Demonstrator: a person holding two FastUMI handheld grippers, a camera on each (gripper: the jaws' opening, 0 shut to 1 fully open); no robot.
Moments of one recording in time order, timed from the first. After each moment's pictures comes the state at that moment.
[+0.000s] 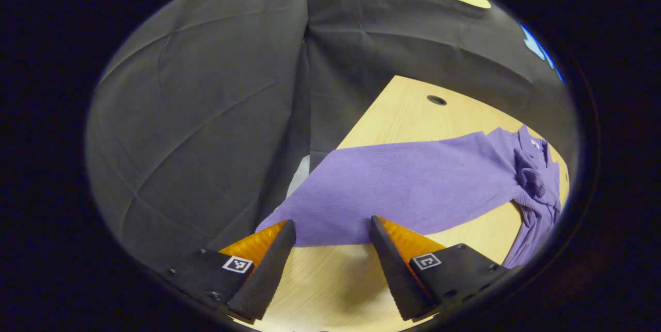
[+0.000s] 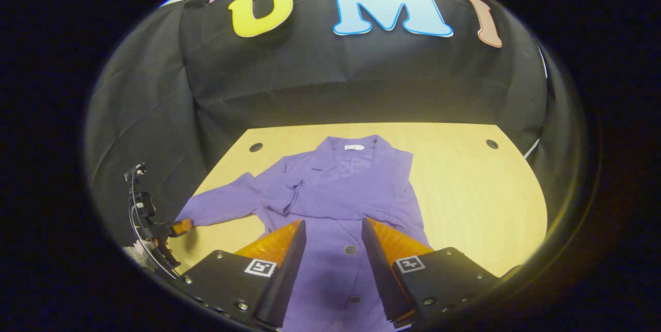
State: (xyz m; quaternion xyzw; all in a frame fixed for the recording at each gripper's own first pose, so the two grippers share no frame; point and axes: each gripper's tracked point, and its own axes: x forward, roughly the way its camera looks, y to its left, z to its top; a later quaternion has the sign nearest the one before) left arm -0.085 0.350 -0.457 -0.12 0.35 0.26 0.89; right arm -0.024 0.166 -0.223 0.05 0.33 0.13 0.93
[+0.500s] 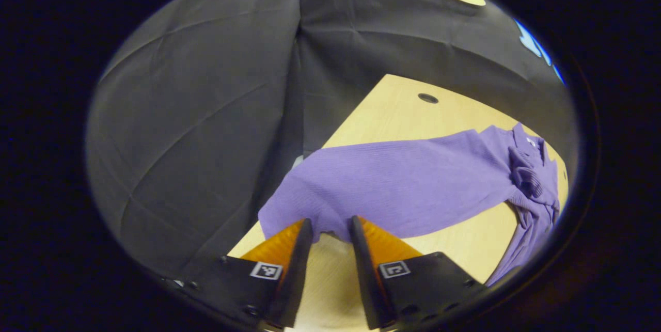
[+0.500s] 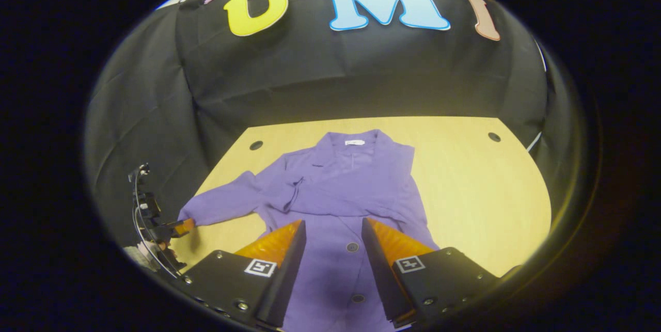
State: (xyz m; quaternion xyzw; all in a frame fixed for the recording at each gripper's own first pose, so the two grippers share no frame) left arm -0.069 0.332 -0.454 -0.12 0.36 0.23 0.90; right arm -0.025 0.168 -0.228 0.06 0.34 0.14 0.93
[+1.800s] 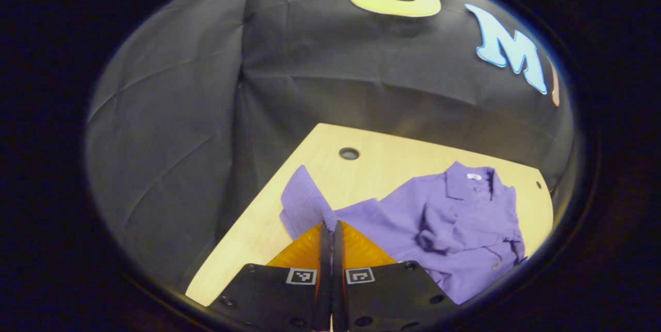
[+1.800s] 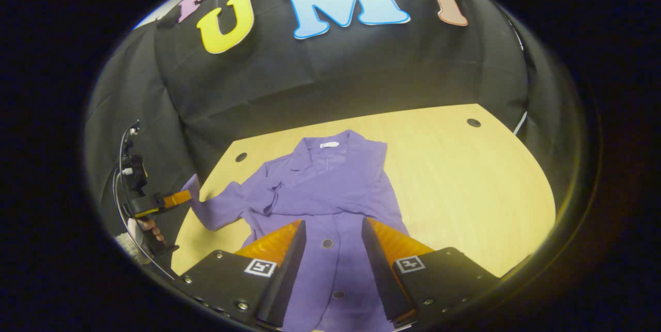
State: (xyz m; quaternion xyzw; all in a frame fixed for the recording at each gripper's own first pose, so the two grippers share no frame) left arm 0.063 0.203 -0.300 -0.09 0.27 0.13 0.95; right arm -0.031 0.102 -0.231 0.12 0.33 0.09 0.93
